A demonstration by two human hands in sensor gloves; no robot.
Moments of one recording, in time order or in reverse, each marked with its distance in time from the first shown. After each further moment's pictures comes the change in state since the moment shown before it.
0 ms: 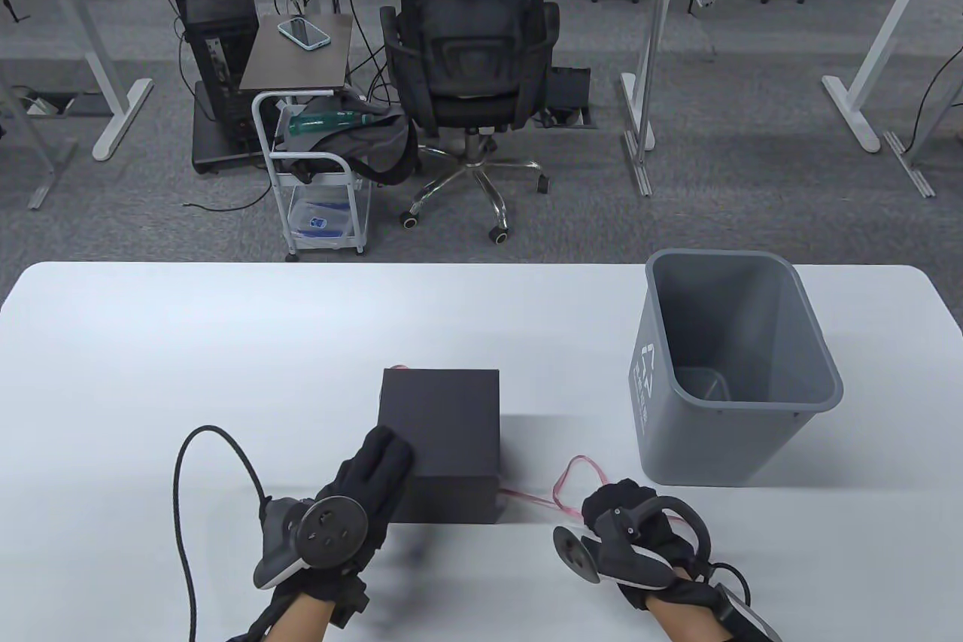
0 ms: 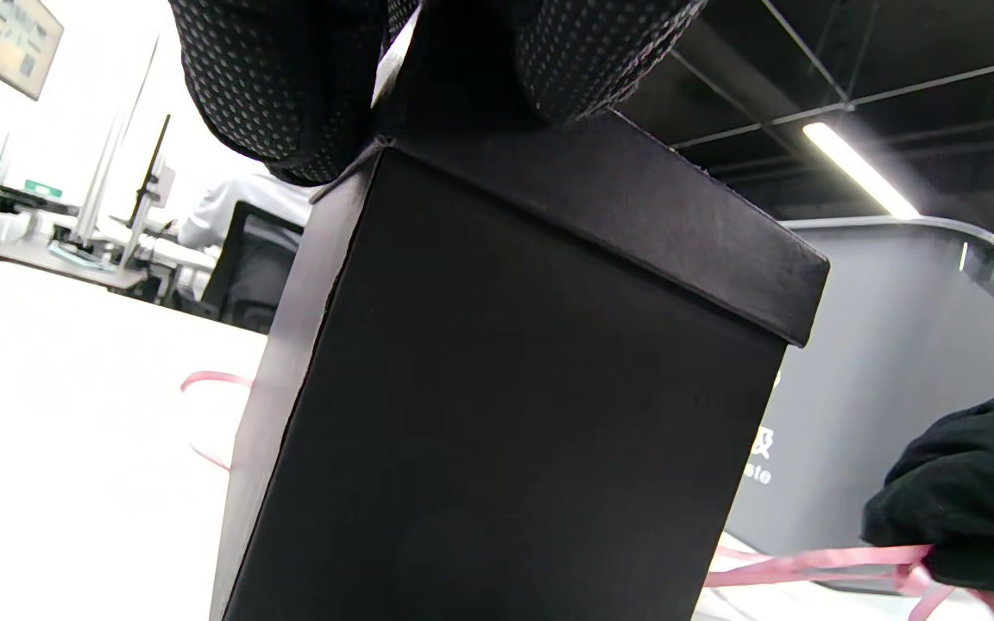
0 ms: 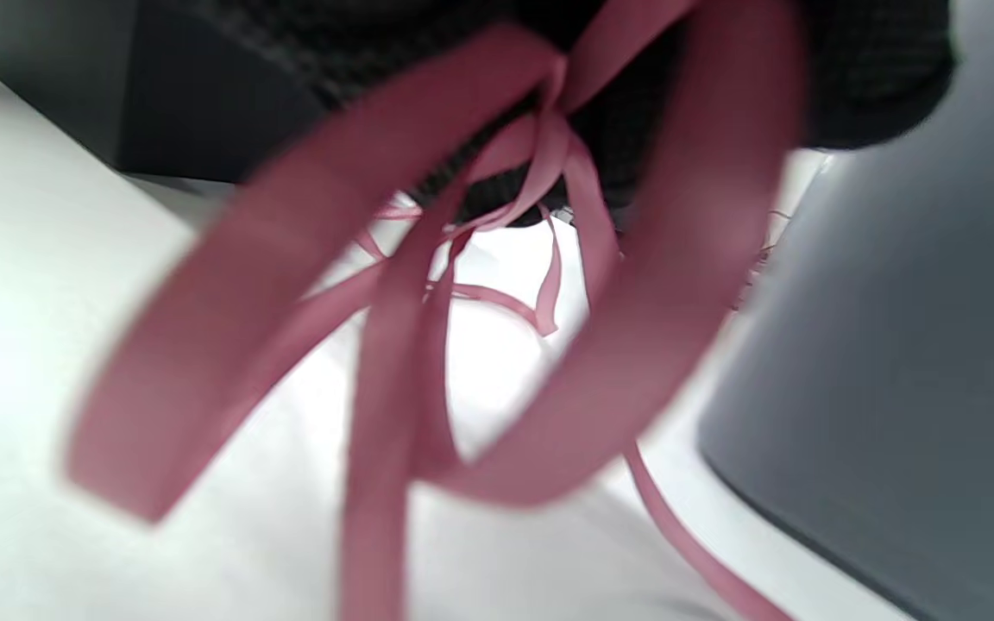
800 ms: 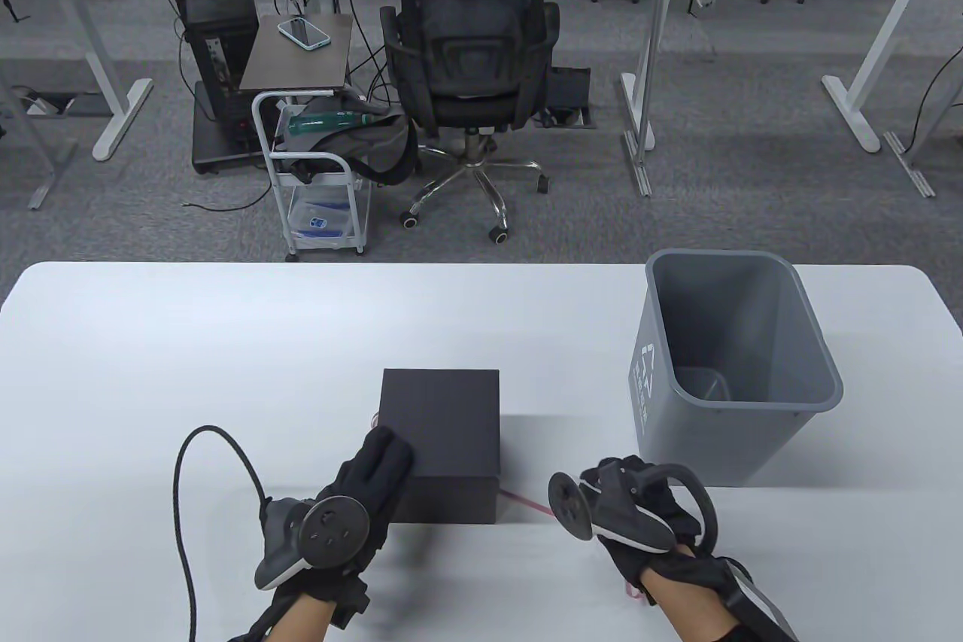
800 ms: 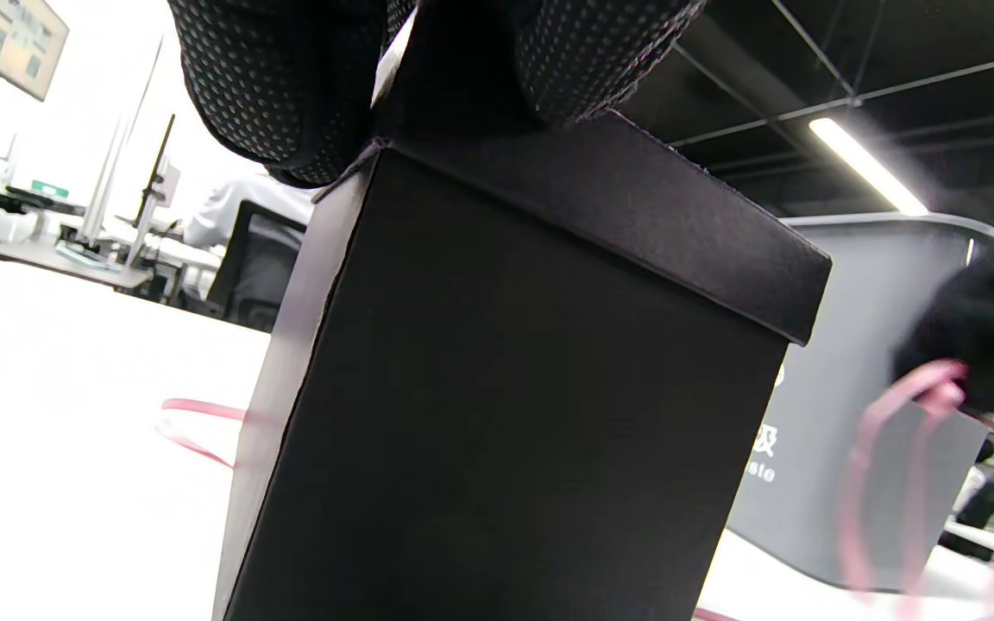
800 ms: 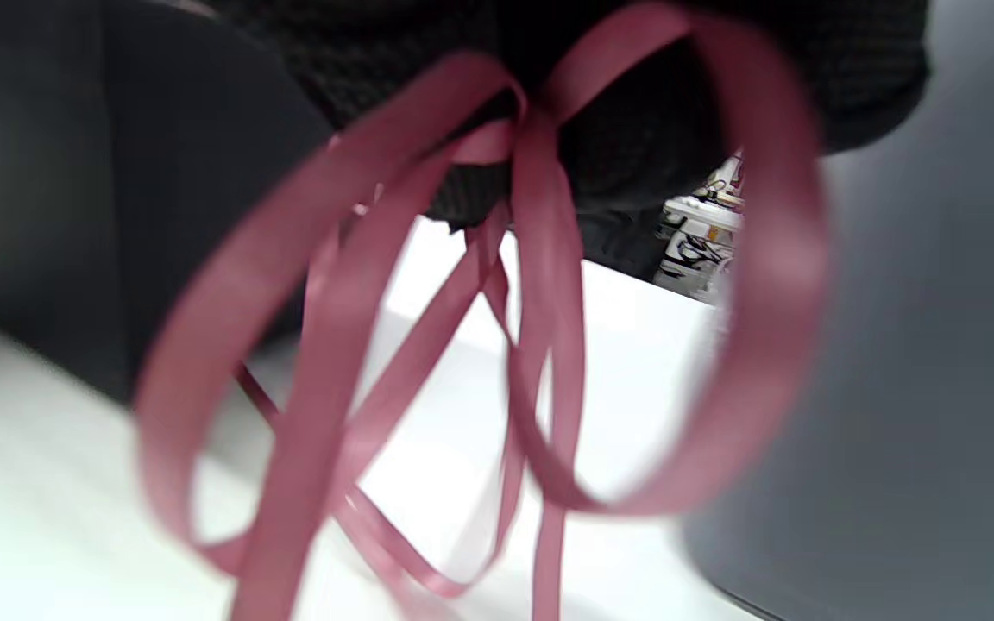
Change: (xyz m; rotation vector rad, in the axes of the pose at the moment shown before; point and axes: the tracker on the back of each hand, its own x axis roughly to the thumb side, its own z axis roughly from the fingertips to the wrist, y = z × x) left_hand 0.002 0.001 0.000 -0.004 0.008 -0.003; right_hand -0.020 -0.090 -0.017 0.036 0.127 -0.295
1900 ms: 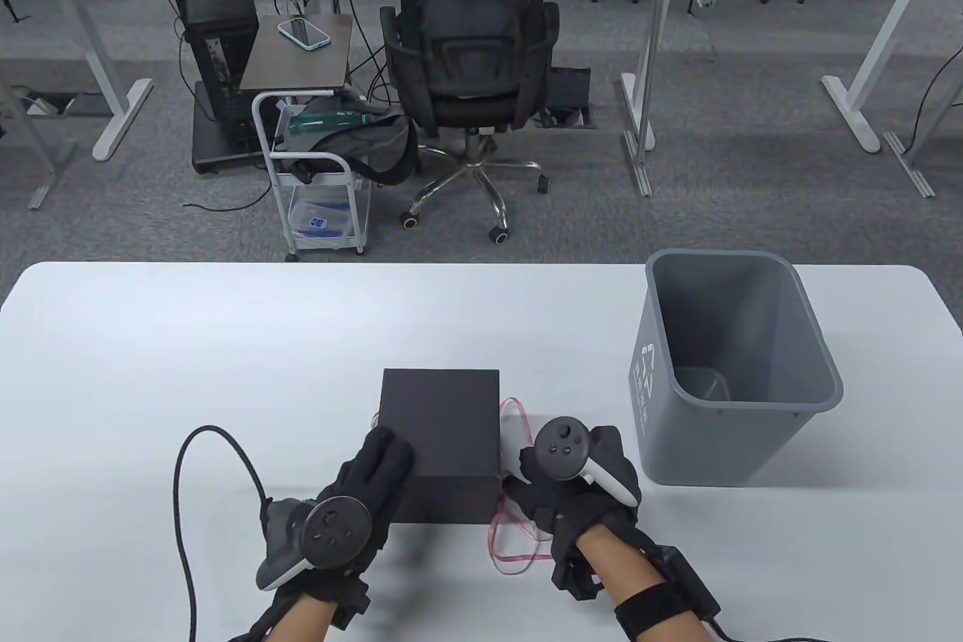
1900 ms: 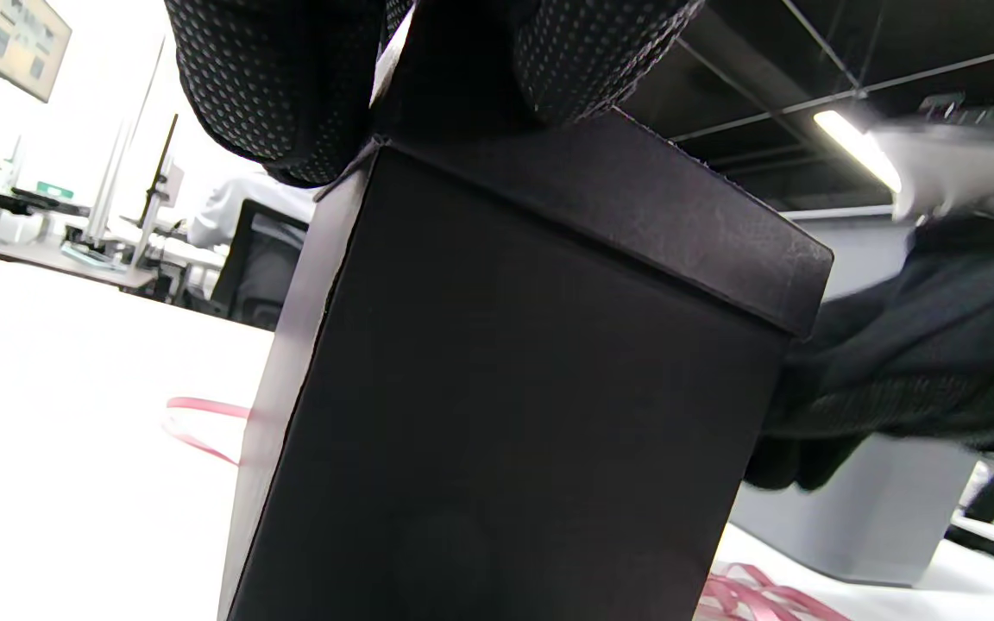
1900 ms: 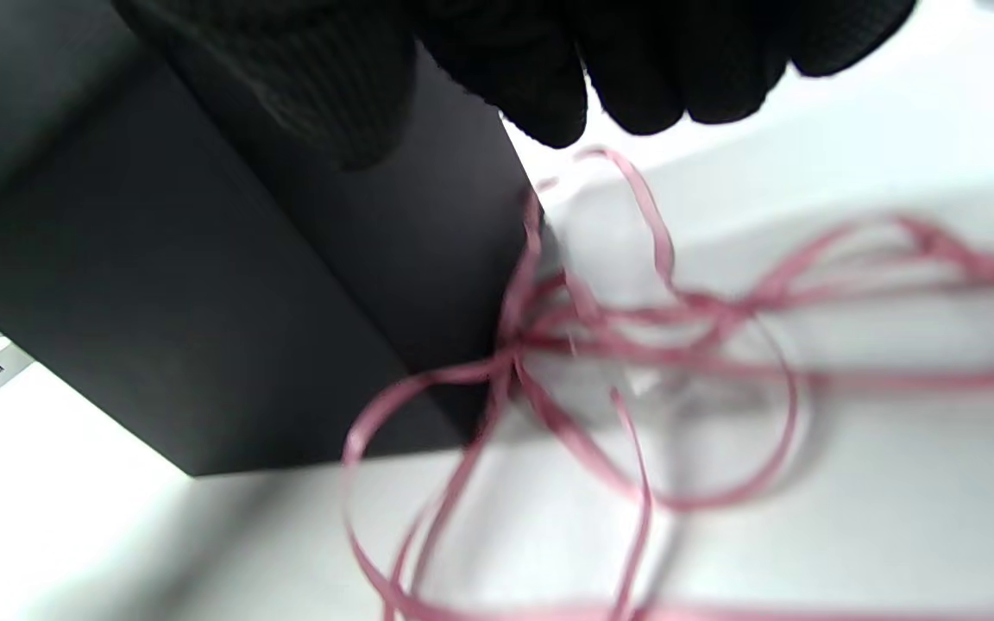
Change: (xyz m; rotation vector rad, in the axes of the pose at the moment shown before) left_hand 0.002 0.000 0.000 -0.007 0.007 -0.012; right_hand -0.004 0.070 -0.059 0.221 0.017 -0.592
